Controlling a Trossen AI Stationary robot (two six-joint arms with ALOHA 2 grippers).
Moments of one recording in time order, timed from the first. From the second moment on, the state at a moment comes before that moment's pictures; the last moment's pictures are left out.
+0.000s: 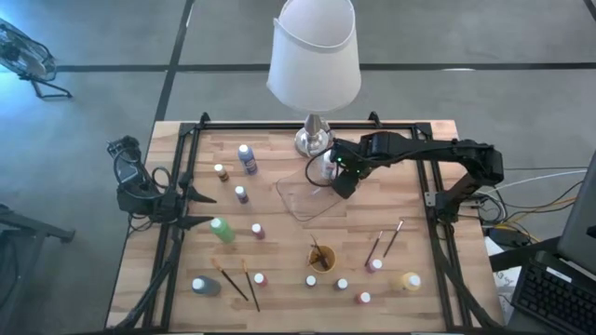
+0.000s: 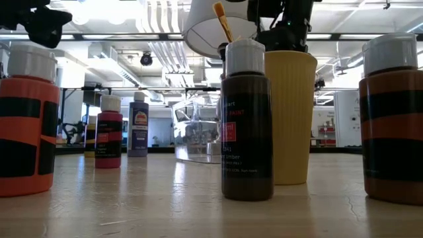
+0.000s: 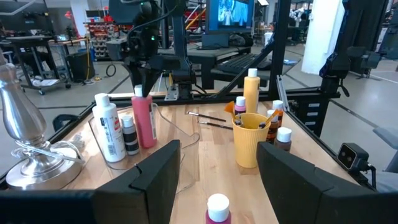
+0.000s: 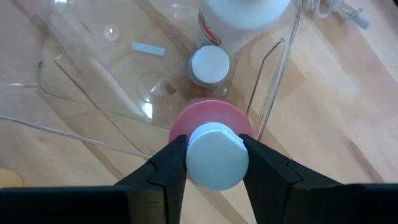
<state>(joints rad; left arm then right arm) -0.93 0.15 0.34 -0.34 -0.88 -0.08 -0.20 1.61 1.38 -1.12 0.13 0.52</state>
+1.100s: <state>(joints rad) -0.93 0.15 0.34 -0.34 -0.88 -0.08 -0.20 1.51 1.39 -1.12 0.18 0.53</state>
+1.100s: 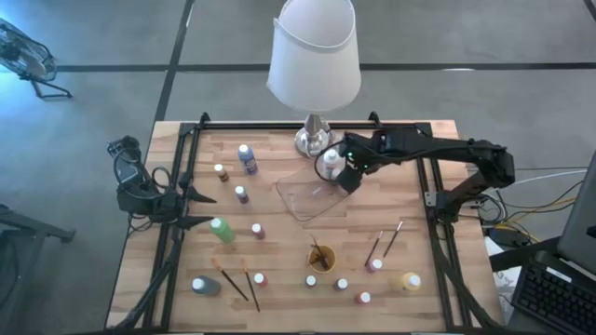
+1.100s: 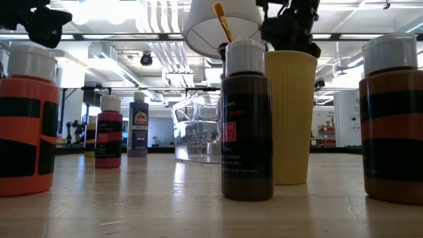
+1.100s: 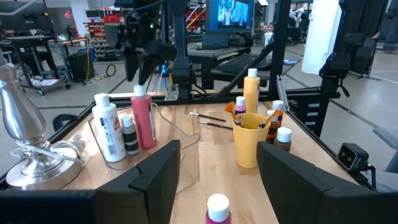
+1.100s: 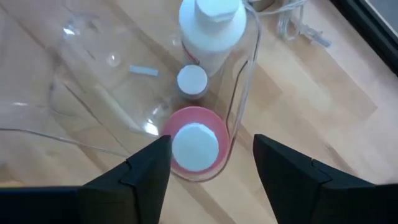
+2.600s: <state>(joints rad) -0.93 0.15 0.34 -0.34 -0.88 -0.08 0.27 1.30 1.30 -1.51 0.19 1.26</state>
